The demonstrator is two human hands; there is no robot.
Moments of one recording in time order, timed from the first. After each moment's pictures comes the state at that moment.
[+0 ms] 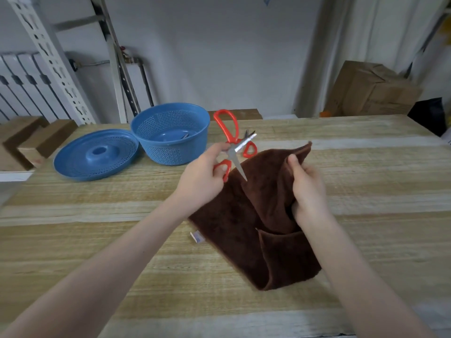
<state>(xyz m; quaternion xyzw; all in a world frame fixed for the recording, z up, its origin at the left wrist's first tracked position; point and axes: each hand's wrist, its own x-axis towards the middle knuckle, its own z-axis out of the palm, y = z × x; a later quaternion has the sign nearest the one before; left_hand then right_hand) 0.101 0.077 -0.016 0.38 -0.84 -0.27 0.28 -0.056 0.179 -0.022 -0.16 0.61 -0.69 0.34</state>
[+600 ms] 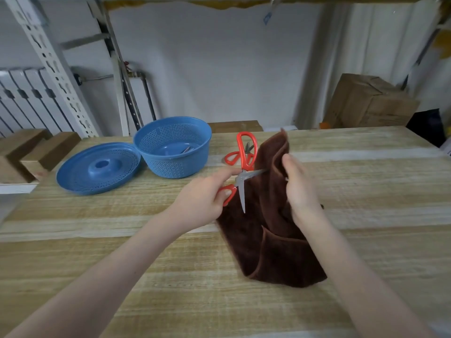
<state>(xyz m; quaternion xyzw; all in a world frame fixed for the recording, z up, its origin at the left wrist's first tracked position) 0.115 0.079 -0.008 0.28 -0.92 -0.19 0.20 -0.053 0.158 -0.007 -0.28 0.64 -0.66 0.29</state>
